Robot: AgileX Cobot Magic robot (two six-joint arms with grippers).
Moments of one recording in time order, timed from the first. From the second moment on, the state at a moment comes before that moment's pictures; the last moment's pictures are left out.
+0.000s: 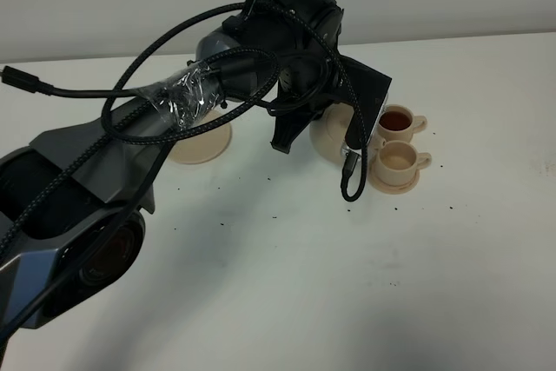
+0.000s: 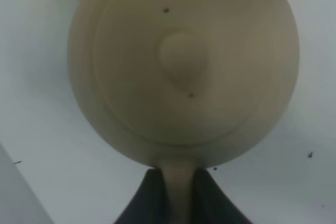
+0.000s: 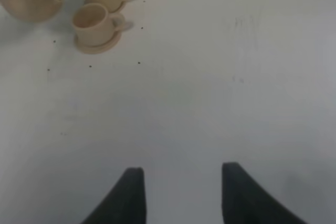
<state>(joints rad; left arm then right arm) -0.66 2.39 -2.18 0.26 1.03 1.29 0.07 0.06 -0.48 0.17 1.06 -0.04</state>
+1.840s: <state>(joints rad) -0.73 2.40 -2.18 0.46 0.93 1.27 0.07 0.06 -0.48 0.17 1.06 -0.05</state>
